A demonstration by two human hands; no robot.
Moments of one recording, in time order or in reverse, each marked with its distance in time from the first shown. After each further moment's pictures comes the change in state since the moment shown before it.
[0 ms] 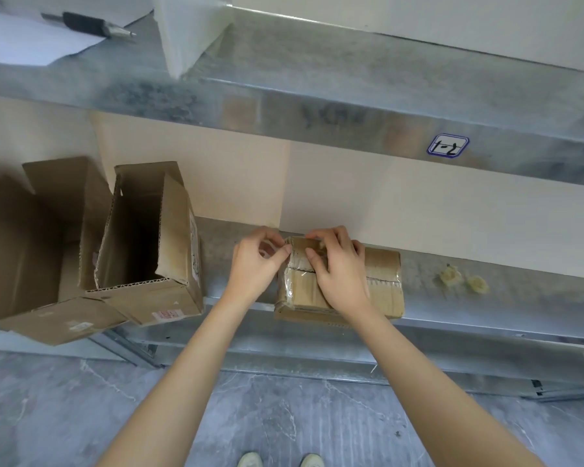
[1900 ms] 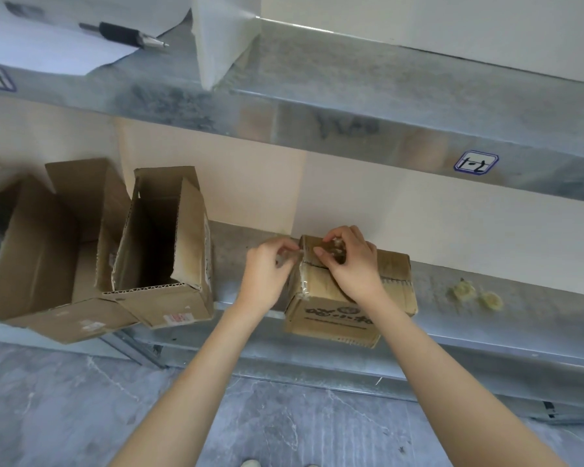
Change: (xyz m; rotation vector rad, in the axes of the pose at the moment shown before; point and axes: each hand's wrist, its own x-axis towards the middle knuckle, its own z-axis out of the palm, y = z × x) left_hand 0.002 -0.002 -0.004 0.184 -0.015 0.086; right_hand 0.031 0.011 0.001 0.131 -0.084 0.107
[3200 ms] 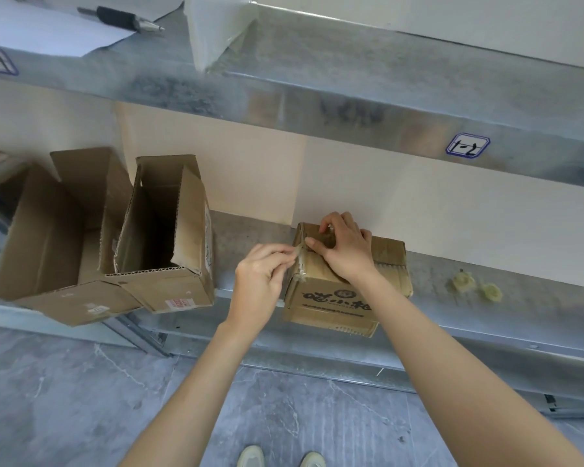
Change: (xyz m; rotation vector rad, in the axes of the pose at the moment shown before) left_hand -0.044 -0.006 0.000 0.024 0.186 0.283; right_hand 0.012 -0.001 0.002 -0.127 -0.168 0.037
